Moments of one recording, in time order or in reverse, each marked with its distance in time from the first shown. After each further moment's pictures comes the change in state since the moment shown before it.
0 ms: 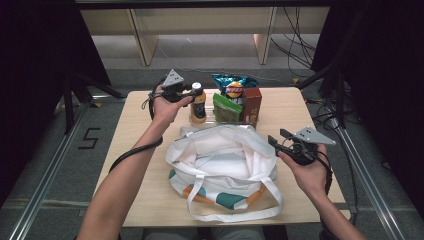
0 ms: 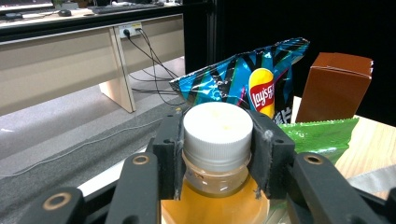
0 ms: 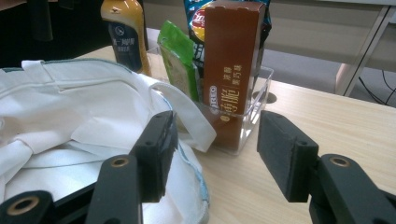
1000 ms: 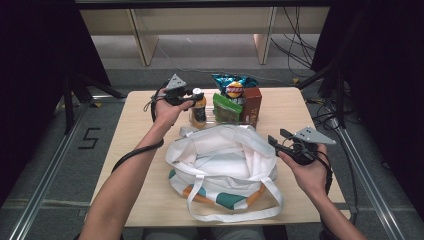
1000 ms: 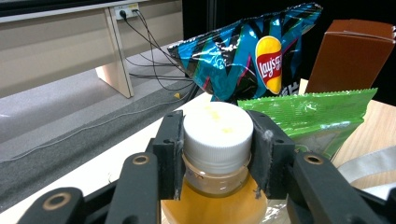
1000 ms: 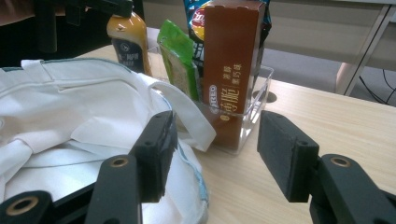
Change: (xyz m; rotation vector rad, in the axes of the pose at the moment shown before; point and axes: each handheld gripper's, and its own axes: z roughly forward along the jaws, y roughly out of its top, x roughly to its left) left arm 0.002 -0.017 0.010 0.064 -0.006 -0.004; right arm -0.002 0.000 0.000 -0.004 -0.006 -0.020
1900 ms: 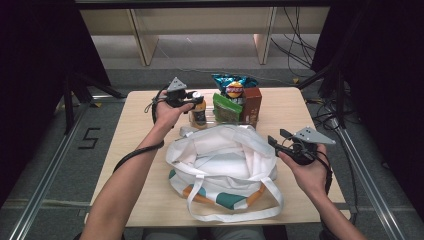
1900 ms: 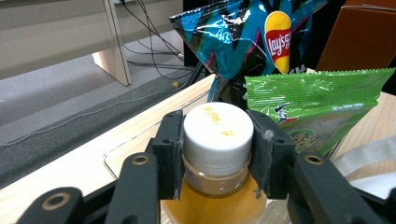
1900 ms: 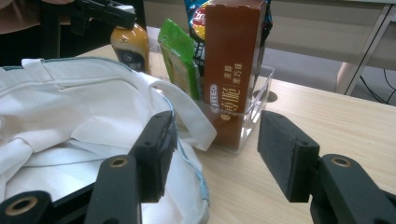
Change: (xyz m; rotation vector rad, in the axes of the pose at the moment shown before) left arm 0.004 -0.011 0.005 0.037 -0.004 -0.022; right arm 0.000 0.000 0.000 0.012 0.008 -0.001
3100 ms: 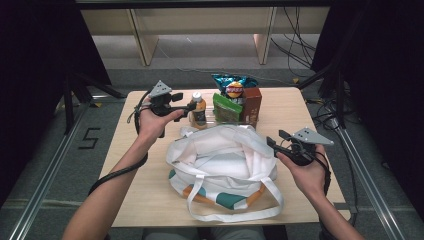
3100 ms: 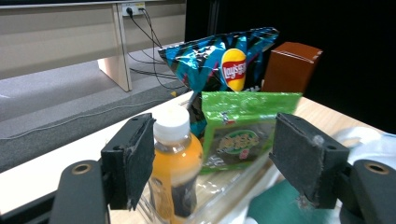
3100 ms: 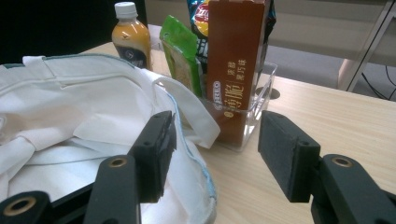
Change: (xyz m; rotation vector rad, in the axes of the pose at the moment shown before) left arm -0.036 0.013 -0.081 -0.057 0.015 -0.077; right arm 0.004 -0.002 0.003 -0.012 -0.011 0.004
